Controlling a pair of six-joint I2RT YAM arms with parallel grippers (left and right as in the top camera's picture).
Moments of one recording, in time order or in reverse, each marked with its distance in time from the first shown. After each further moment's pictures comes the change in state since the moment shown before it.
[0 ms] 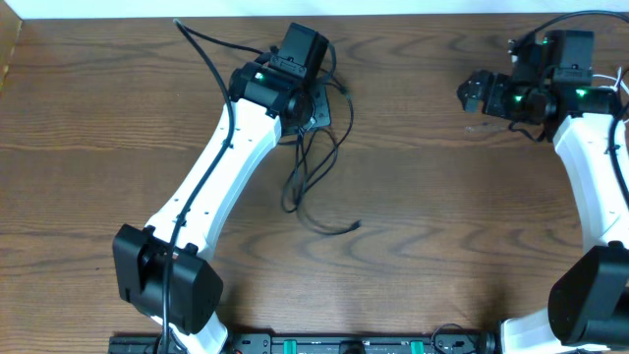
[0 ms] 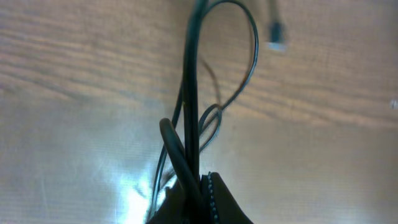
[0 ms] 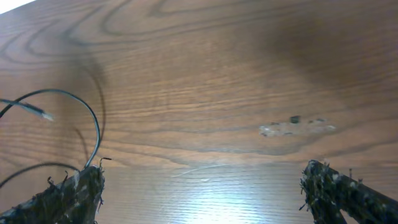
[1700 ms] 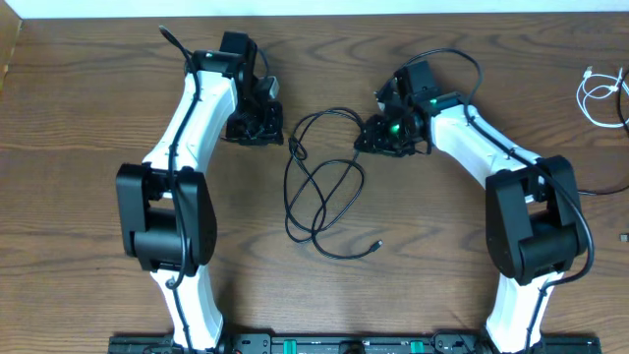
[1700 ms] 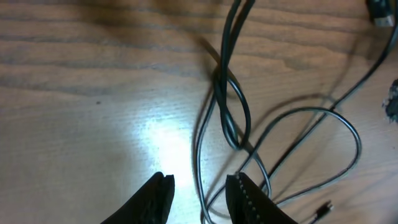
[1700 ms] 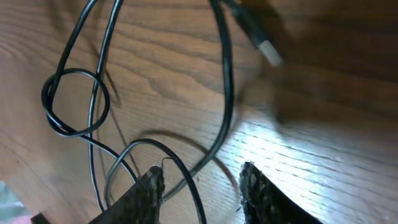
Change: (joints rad) left arm 0.293 0.244 -0.008 -0.097 0.314 0.463; right arm 0.401 0.367 -0.001 0.109 -0.214 0.223
